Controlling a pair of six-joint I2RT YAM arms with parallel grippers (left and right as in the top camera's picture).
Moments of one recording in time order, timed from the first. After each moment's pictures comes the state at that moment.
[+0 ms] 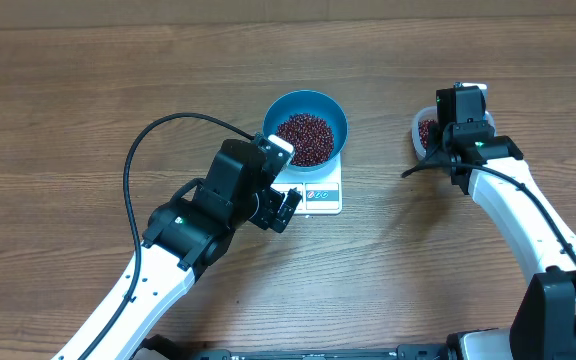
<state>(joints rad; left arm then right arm) -0.55 1.22 0.99 -0.61 -0.03 0.02 0.11 1.58 1.08 -0.51 0.41 0.16</state>
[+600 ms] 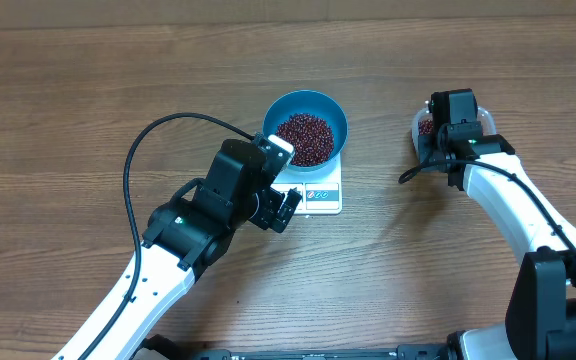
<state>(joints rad) -0.55 1.22 0.99 -0.61 -0.03 0.02 0.11 1.65 1.07 -0.51 0.28 0.00</state>
